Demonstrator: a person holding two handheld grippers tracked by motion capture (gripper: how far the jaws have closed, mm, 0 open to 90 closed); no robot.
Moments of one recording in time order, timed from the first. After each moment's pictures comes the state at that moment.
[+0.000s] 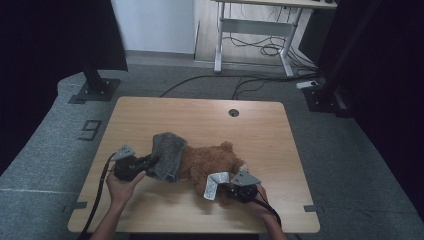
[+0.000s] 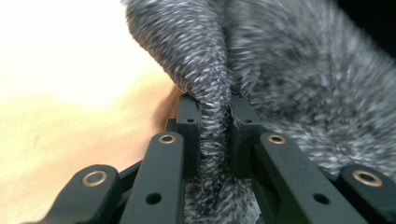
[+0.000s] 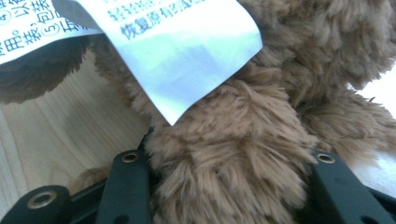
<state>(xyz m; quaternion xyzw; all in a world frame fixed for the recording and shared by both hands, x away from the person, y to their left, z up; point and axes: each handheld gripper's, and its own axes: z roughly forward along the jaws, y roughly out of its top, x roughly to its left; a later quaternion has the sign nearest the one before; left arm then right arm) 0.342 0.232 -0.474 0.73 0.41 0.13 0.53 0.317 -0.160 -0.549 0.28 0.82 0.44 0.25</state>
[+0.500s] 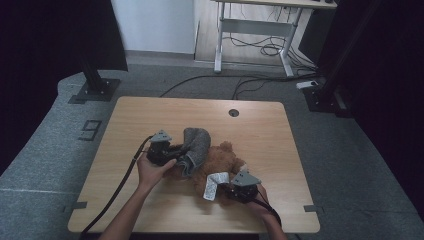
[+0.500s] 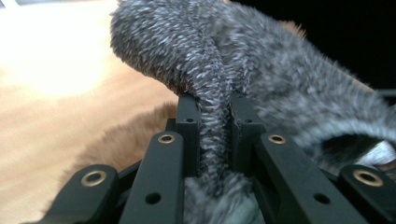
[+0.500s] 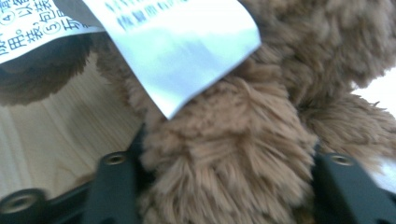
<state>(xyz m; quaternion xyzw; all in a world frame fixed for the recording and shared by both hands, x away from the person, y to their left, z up) 0.386 0.151 -0.468 0.79 0.37 0.08 0.49 0.317 -0.161 -0.548 0.27 0.82 0.44 0.24</state>
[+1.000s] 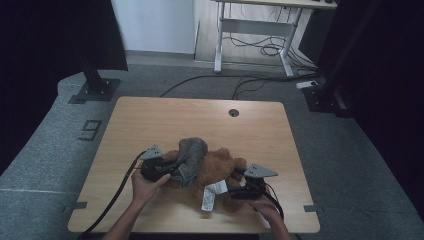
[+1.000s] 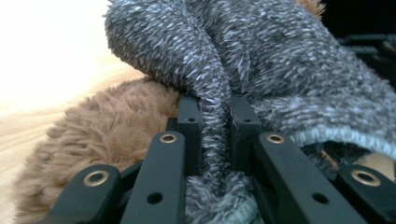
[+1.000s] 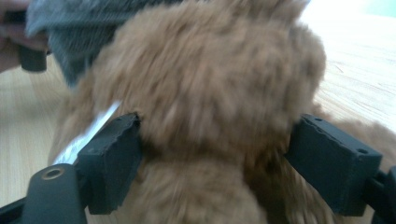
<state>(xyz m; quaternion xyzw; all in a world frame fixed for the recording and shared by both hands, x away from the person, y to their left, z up) 0.346 0.167 -0.487 0.78 0.34 0.08 0.52 0.318 -0.181 -0.516 0.32 0.77 0.54 0.13</state>
